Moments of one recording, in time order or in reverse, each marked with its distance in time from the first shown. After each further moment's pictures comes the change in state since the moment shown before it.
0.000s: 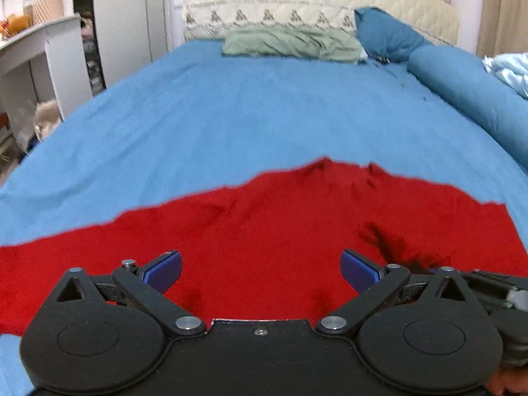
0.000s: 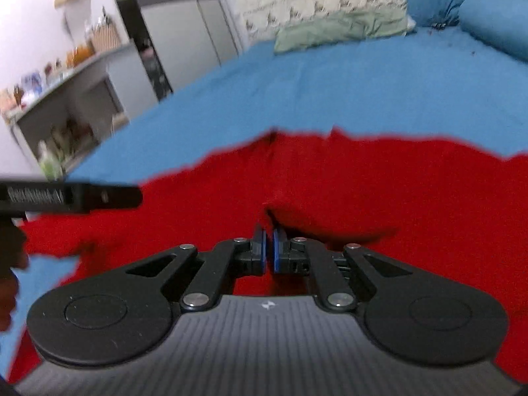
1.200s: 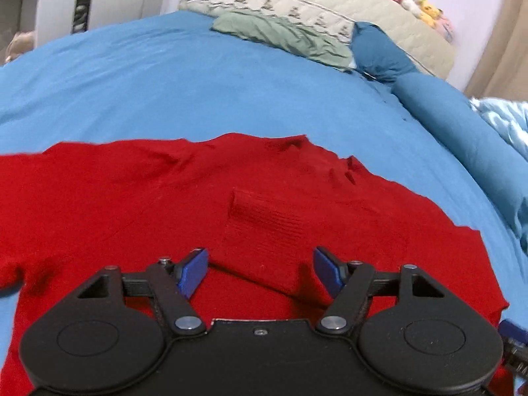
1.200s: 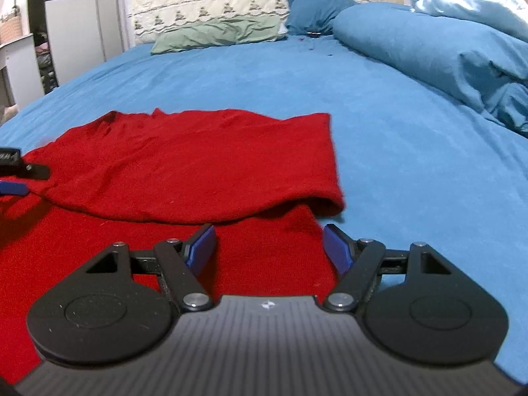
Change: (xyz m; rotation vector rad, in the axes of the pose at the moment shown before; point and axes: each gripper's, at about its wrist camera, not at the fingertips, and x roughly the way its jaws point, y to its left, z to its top) left arm 0.054 0.011 -0.024 -0.177 0.003 -0.202; right arm -0.103 -0.076 -0.048 0.050 -0.045 -0.487
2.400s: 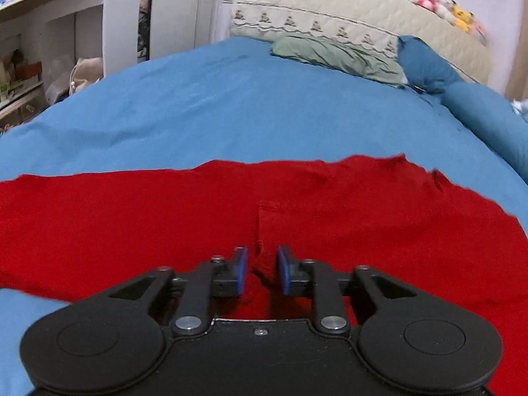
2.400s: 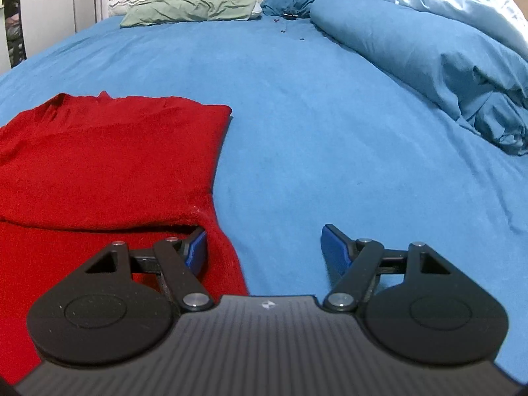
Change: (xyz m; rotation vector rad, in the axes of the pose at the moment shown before) left arm -0.069 0.087 -0.016 0.033 -0.079 0.224; right arm 0.025 -0.022 0.026 -0.074 0.101 -0.115
